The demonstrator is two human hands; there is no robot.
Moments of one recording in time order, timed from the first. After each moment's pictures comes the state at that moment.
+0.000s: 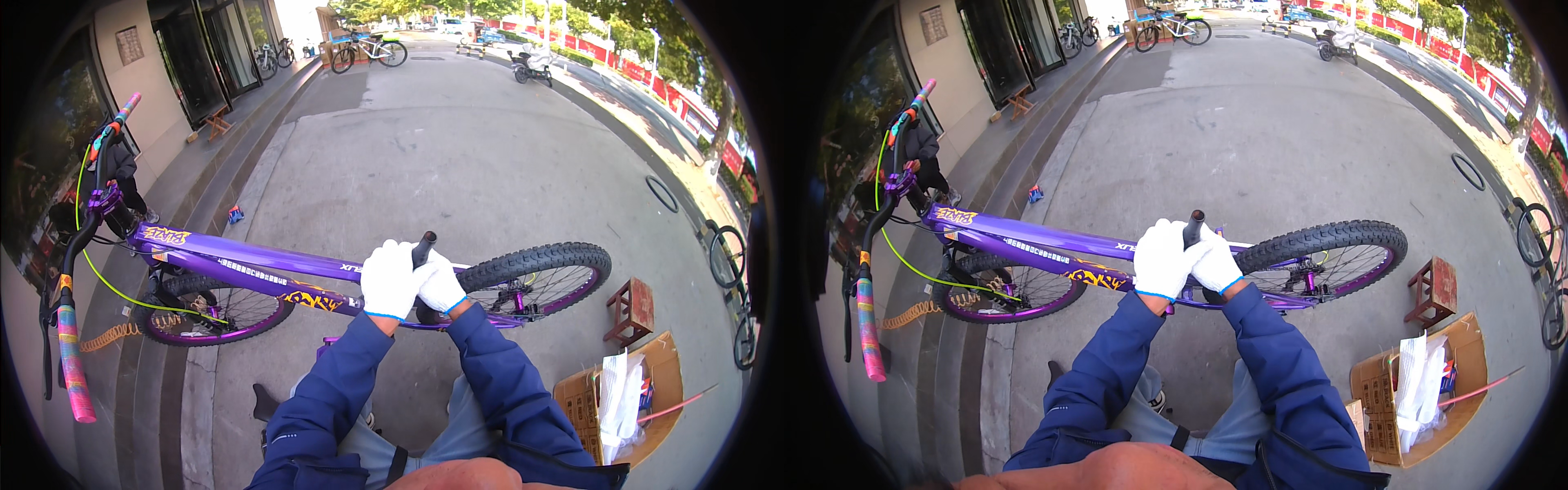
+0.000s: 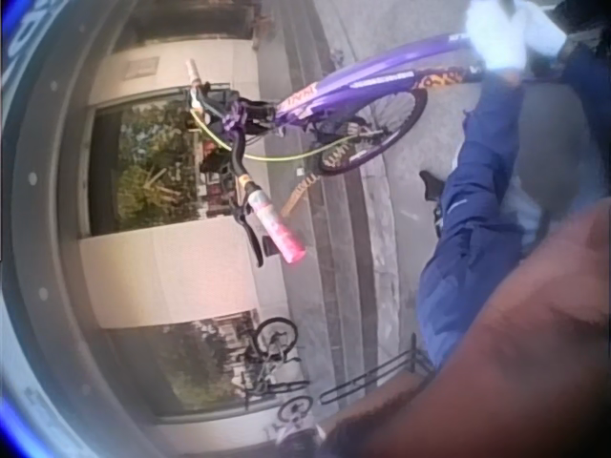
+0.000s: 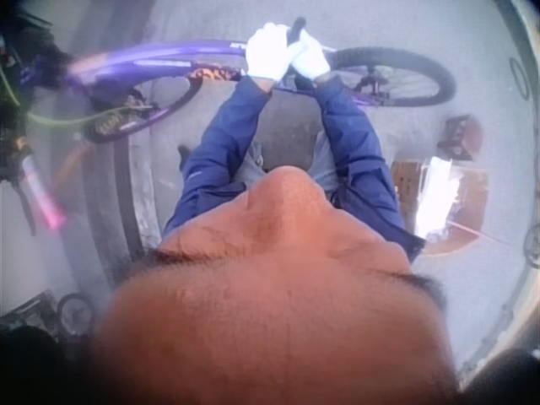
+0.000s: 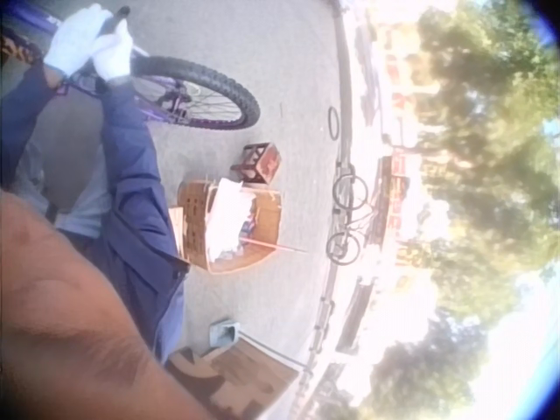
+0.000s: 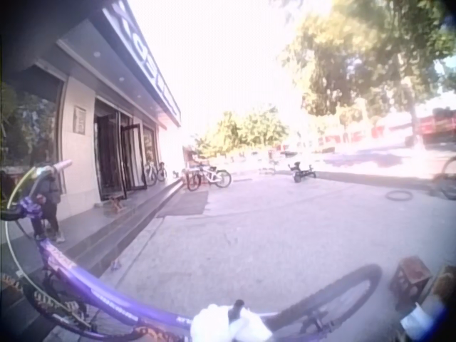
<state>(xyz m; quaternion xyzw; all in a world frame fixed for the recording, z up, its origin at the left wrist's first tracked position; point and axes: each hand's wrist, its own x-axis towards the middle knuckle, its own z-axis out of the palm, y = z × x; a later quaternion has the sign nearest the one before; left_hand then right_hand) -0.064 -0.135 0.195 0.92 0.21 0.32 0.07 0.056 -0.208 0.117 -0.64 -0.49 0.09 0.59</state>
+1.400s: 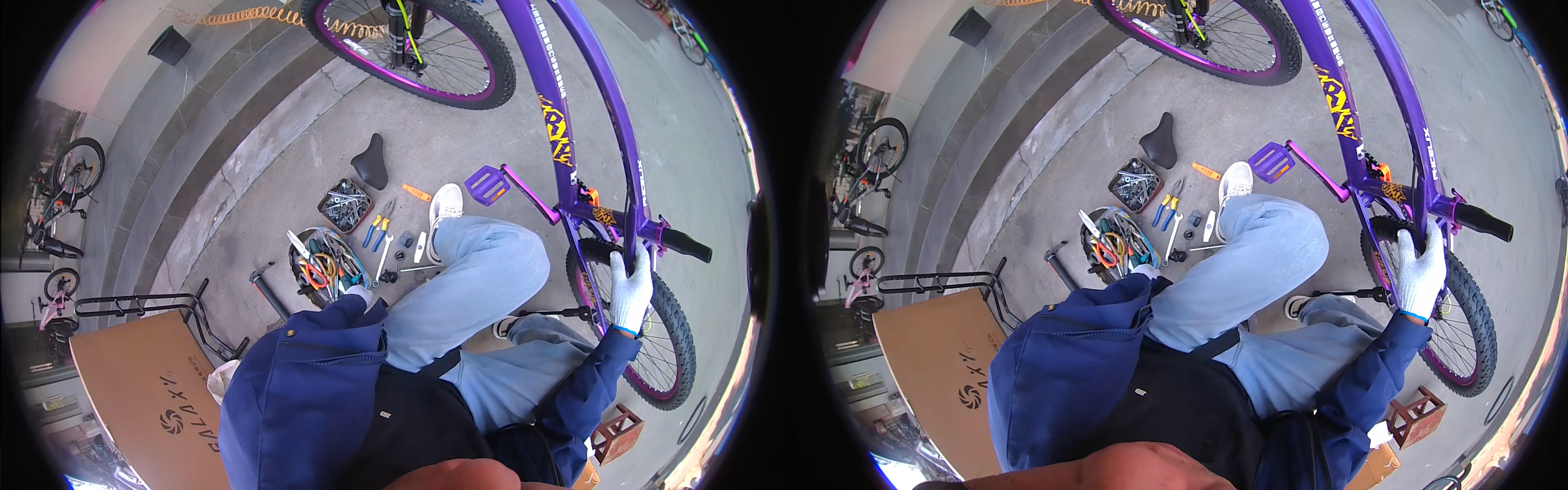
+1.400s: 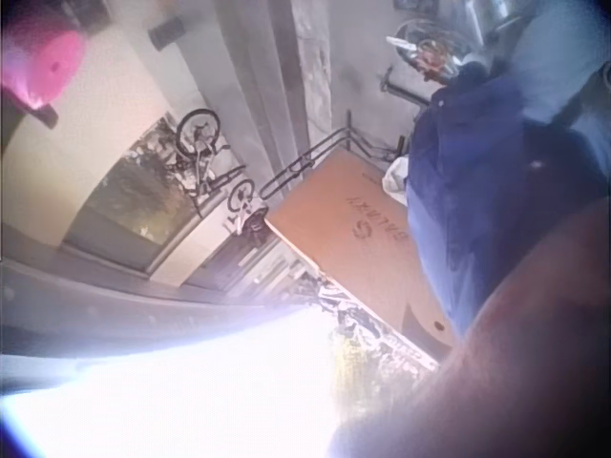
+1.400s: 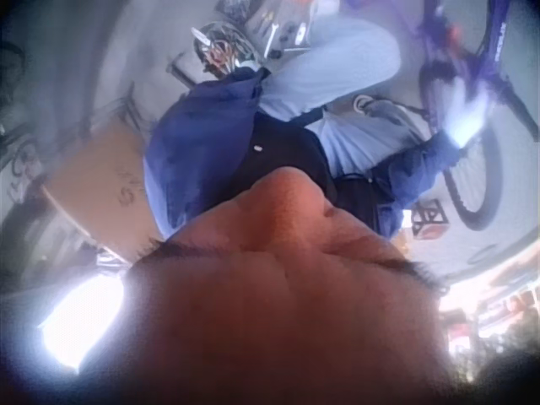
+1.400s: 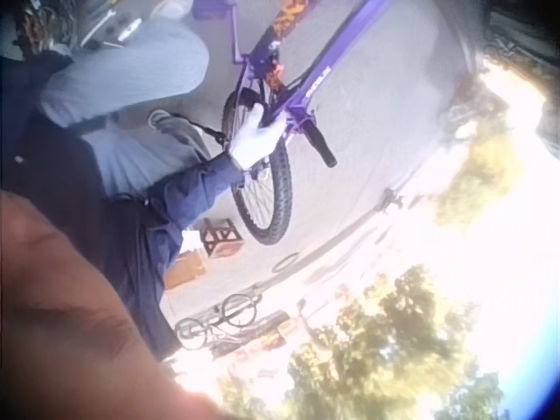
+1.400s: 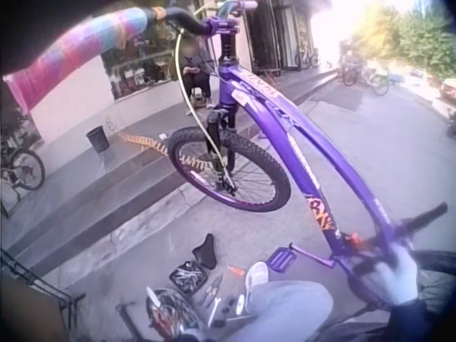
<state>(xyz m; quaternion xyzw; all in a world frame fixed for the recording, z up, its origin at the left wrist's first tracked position) -0.591 -0.342 -0.336 0.67 0.58 -0.24 0.39 0.021 -0.262 0.108 -0.78 -0.55 0.06 0.31</state>
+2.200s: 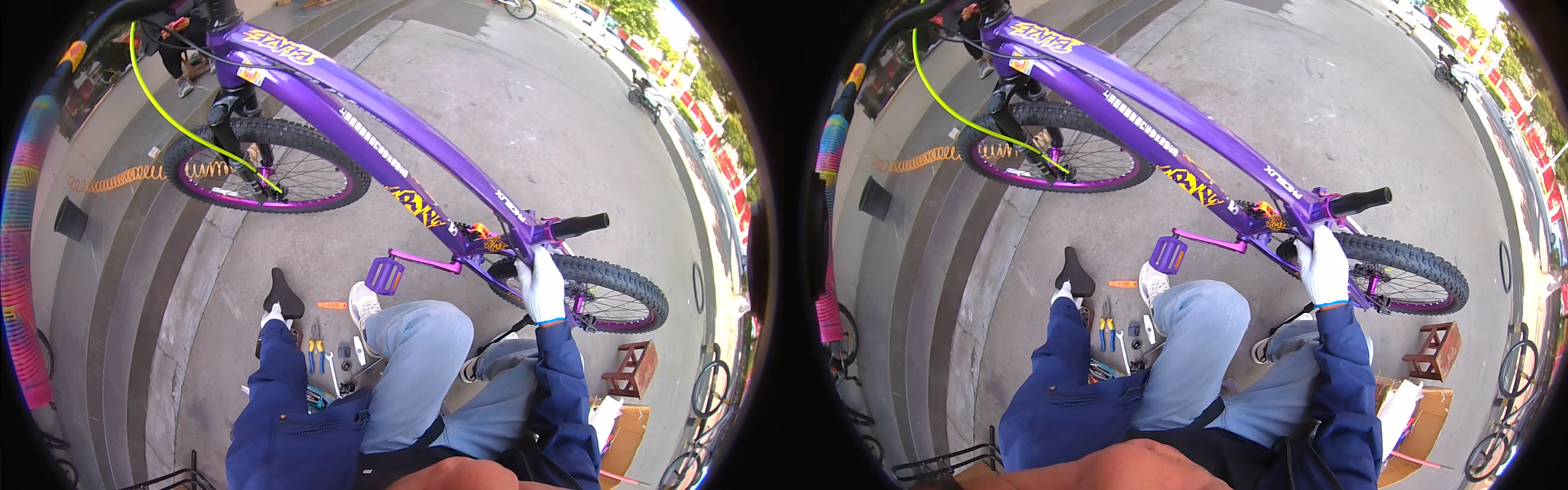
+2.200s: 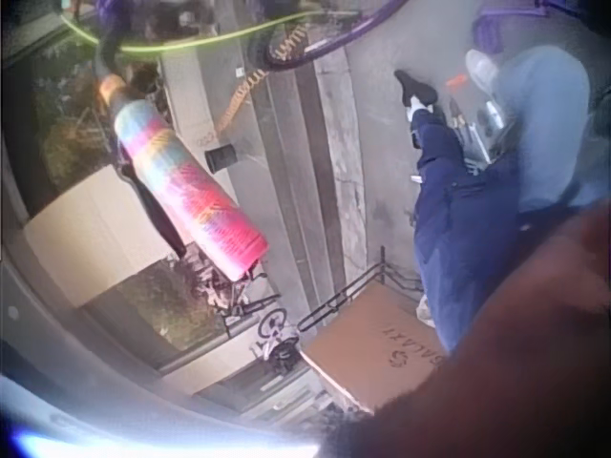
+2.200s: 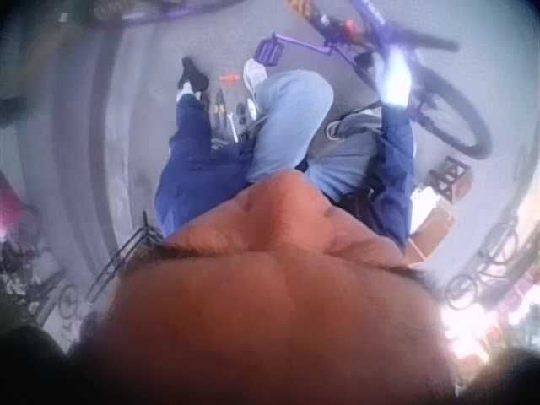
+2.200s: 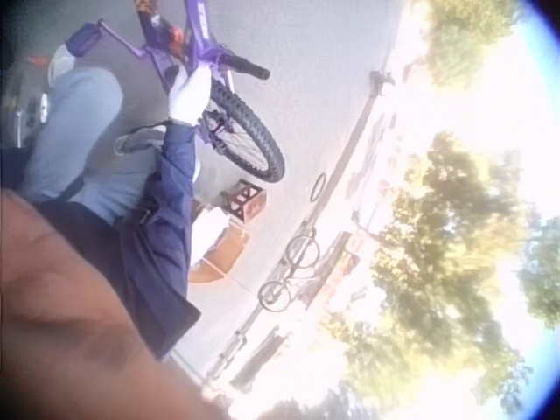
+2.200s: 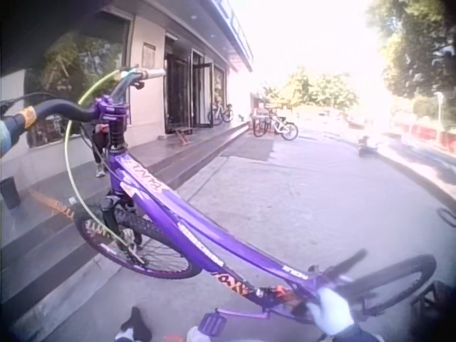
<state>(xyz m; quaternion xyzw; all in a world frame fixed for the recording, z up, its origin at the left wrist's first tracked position) -0.593 0.016 -0.286 0.03 0.72 0.43 0.54 0.010 -0.248 0.087 -0.76 -0.56 -0.08 0.32</state>
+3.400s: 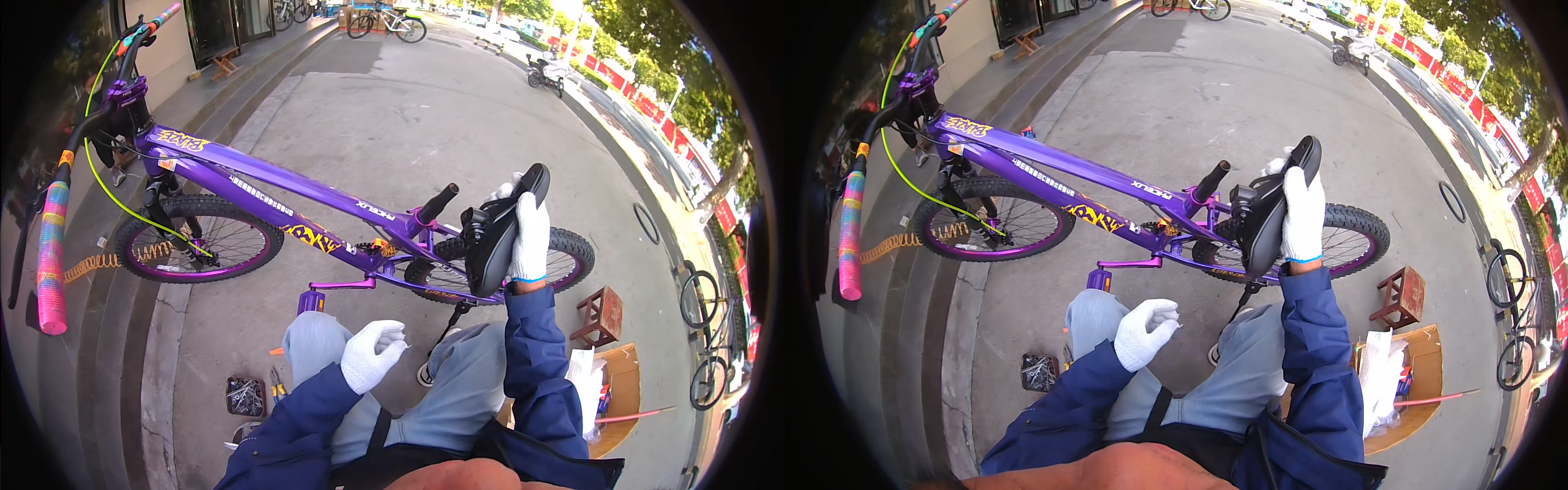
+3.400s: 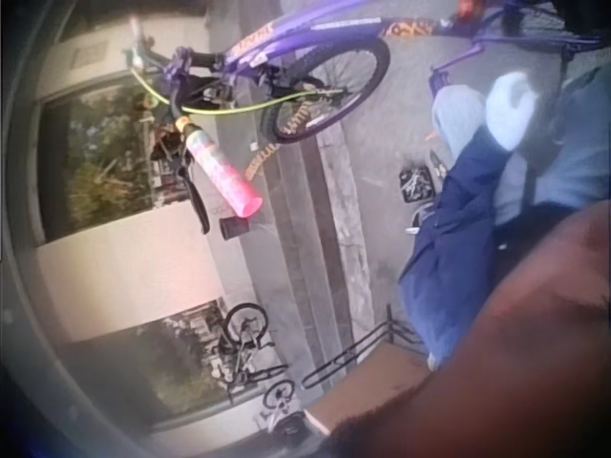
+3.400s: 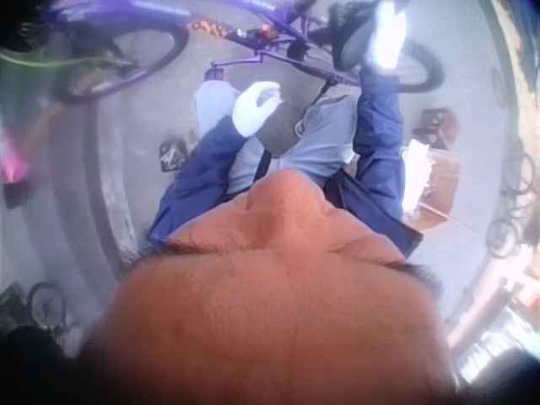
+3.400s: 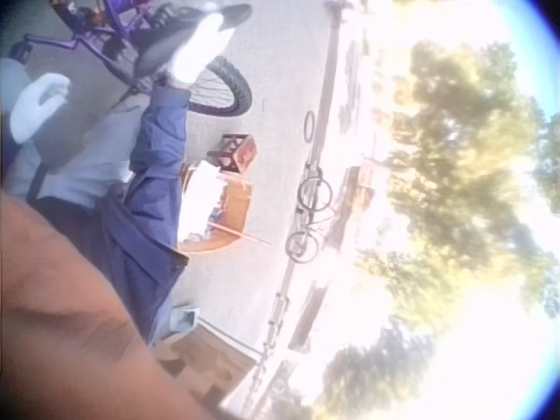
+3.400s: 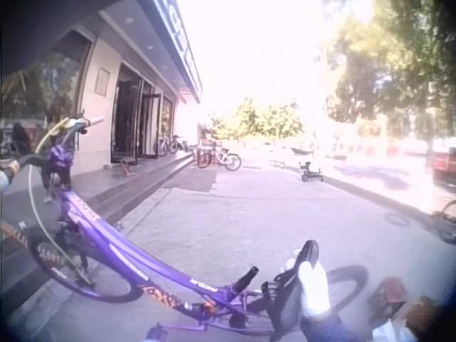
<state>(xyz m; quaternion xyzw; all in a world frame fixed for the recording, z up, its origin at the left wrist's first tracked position) -0.266 -0.243 0.089 0.67 0.21 0.20 0.69 0.043 -0.318 0.247 -0.42 -0.30 0.16 0.84</state>
